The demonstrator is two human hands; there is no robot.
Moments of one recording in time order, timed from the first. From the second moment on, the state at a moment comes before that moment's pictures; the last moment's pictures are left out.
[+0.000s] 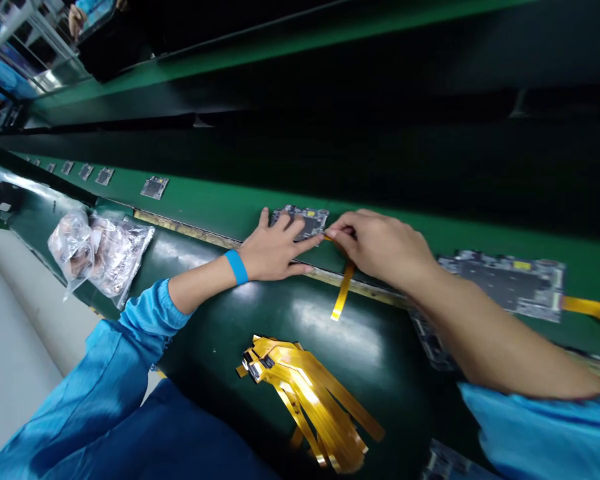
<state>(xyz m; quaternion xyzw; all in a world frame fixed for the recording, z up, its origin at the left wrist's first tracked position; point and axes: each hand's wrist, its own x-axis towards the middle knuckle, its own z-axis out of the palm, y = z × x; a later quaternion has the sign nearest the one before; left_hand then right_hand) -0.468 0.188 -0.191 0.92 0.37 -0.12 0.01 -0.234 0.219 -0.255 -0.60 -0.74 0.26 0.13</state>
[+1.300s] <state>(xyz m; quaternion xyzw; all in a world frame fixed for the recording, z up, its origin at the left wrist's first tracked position) -0.505 0.172 -0.180 0.93 0.28 0.13 0.19 -0.308 0.044 -0.203 -0.36 -0.85 0.35 0.18</state>
